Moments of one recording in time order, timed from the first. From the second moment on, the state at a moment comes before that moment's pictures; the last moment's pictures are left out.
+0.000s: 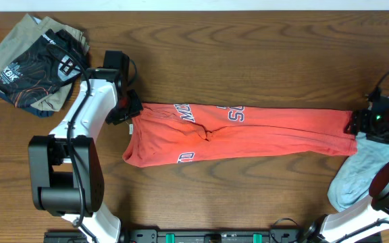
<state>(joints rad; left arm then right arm) -0.06 1.83 1.28 -0.92 -0.05 -0.49 -0.56 1.86 1.28 -0.96 -0.15 -0.31</state>
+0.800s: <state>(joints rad) -0.06 1.83 1.28 -0.94 -0.03 -0.49 -0.56 1.86 1.08 -0.63 -0.28 -0.37</state>
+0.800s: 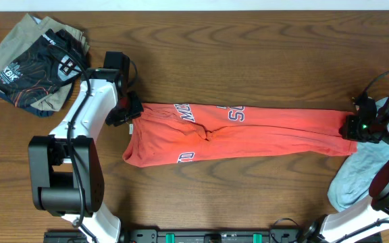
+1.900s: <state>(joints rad) -0.06 1.83 1.28 -0.96 -0.03 -0.49 -0.02 1.86 1.41 -1.09 -0.29 -0.10</state>
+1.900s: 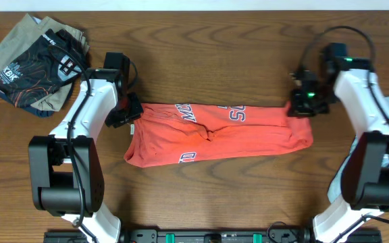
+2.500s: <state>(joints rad) -0.06 1.83 1.28 -0.96 -0.03 -0.49 0.34 1.86 1.41 -0.98 -0.29 -0.04</state>
